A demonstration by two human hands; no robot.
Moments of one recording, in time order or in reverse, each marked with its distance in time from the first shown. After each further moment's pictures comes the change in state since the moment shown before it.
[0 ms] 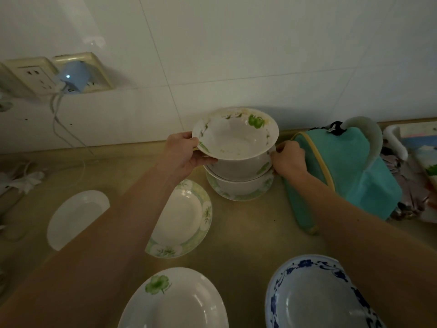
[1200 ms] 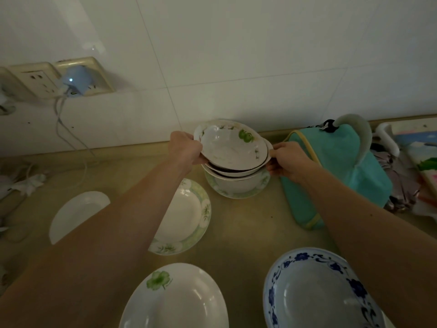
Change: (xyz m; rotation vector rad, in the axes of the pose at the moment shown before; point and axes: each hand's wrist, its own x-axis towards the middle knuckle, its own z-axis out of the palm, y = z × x) left_hand 0.000 0.000 0.017 0.476 0.283 0.107; right_hand -0.017 -0.008 -0.020 0.434 -0.247 0.210
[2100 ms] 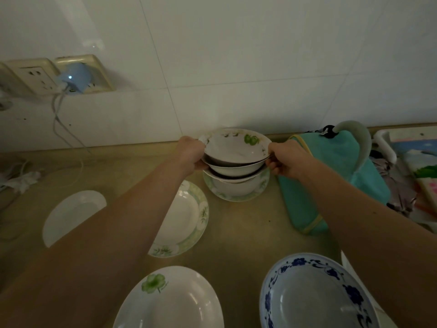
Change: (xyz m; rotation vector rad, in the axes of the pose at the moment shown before) left_hand 0.000 0.002 0.007 0.059 -0.140 -0.108; right_hand 0.000 -0.022 0.001 0.027 0.002 0.097
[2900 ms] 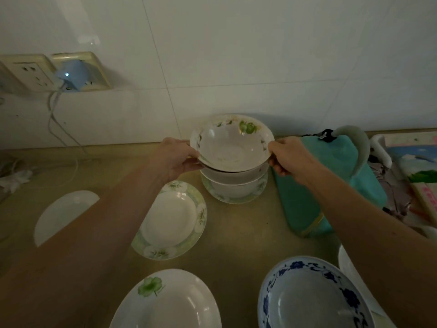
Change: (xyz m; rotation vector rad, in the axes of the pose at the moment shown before) left_hand -0.008 -0.003 -0.034 -0.317 -0.182 -0.025; right_hand -0.019 -0.005 -0.007 -0.184 0.007 -0.270
